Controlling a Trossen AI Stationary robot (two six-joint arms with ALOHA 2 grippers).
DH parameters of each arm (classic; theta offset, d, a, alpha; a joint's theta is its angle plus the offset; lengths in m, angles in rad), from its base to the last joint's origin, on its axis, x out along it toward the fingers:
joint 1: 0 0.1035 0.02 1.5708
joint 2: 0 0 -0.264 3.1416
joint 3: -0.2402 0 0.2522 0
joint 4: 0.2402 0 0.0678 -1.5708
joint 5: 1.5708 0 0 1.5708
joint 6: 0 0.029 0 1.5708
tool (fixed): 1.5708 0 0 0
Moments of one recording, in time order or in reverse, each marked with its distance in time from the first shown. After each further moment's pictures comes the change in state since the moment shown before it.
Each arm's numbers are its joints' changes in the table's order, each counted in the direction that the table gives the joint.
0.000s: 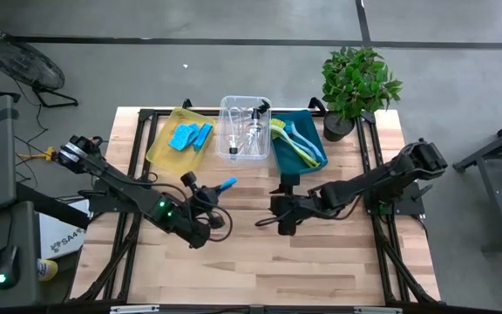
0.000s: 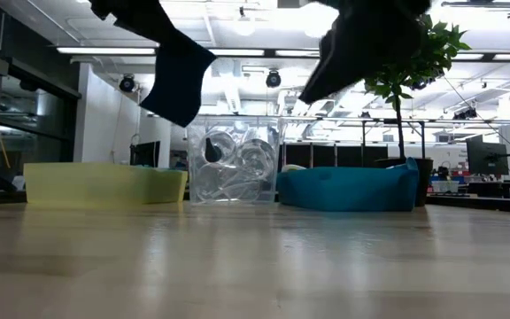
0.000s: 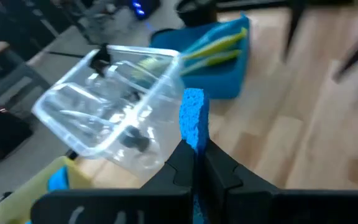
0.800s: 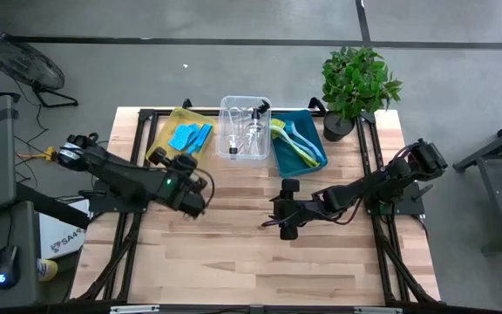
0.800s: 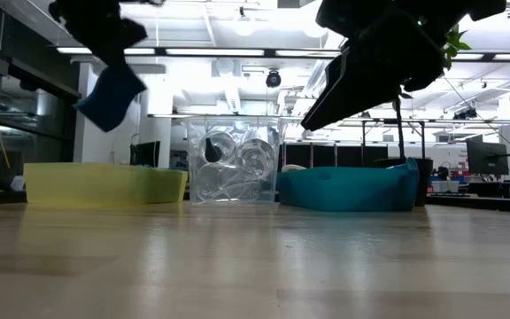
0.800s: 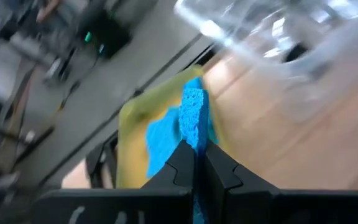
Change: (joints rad) left arm 0.172 0.013 -0.102 0.913 0.063 -0.692; right arm 0.006 -0.002 0.197 -0.301 -0.081 0.043
